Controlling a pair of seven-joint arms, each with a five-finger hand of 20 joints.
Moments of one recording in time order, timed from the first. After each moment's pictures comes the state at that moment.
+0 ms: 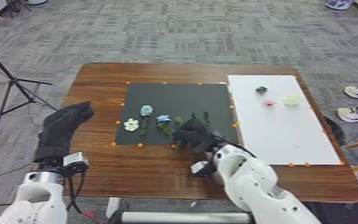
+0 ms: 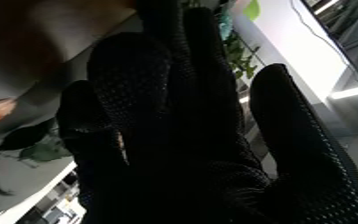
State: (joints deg) left arm 122.4 -54.6 -92.6 -116.9 50.7 18.0 17.3; right arm -88.9 -64.8 56.5 -105.9 -113.6 -5.0 14.5
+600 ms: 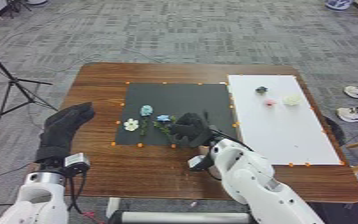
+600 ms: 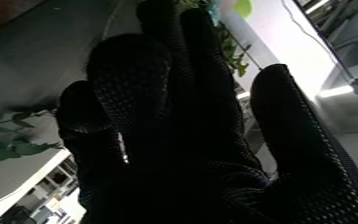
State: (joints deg) left arm 122.4 -54.6 -92.1 -116.9 50.7 18.0 17.5; right arm -85.8 -64.8 55.0 -105.4 -112.8 -4.5 14.2
